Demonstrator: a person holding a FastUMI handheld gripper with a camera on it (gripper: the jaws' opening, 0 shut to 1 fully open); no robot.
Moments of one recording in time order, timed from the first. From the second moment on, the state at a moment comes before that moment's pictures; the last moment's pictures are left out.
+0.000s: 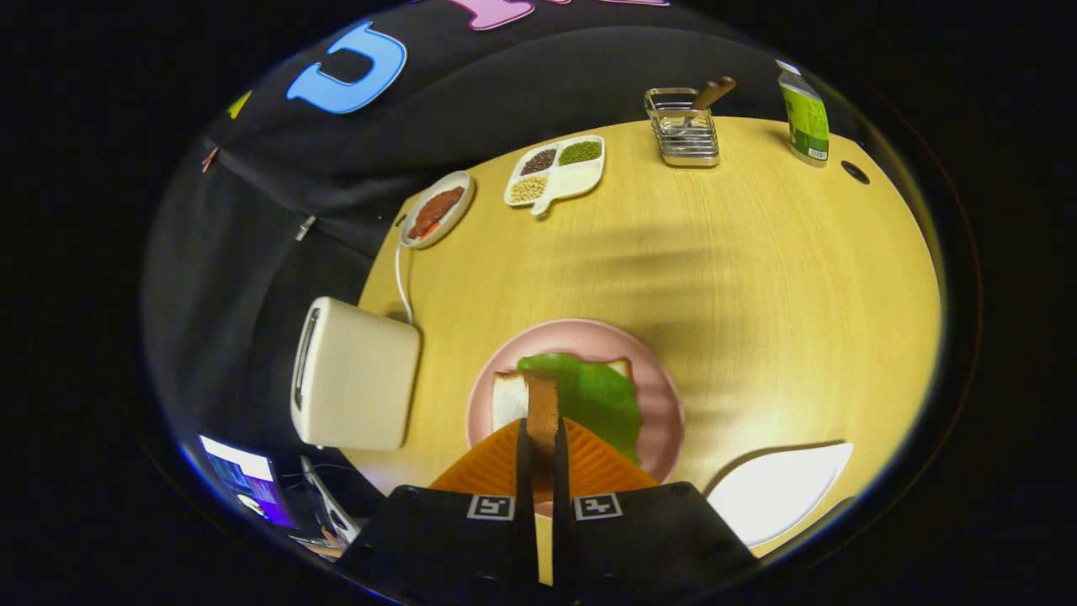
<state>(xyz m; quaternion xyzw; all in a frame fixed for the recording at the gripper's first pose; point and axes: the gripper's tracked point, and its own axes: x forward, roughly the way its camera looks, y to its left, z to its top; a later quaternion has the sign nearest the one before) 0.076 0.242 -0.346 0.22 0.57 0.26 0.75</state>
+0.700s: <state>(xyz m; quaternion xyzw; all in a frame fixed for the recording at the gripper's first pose) 0.079 0.216 -0.397 0.02 0.55 0.22 0.80</state>
